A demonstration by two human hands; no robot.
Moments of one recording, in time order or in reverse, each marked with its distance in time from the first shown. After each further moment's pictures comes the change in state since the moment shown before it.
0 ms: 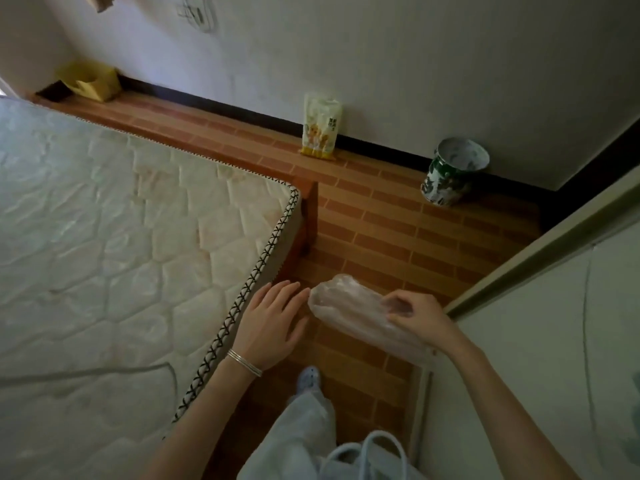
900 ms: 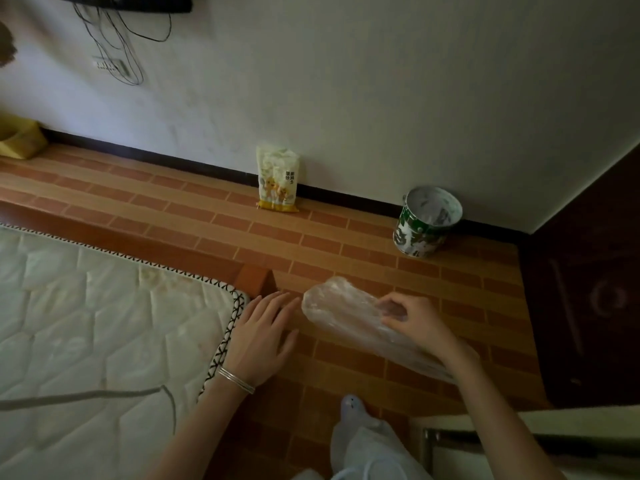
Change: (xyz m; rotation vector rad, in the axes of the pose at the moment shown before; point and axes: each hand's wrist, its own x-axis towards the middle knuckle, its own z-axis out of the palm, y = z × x) left_hand 0.393 -0.050 0.000 -0.041 0.050 0.097; right_hand 0.312 0.019 -0.221 0.029 0.080 0.028
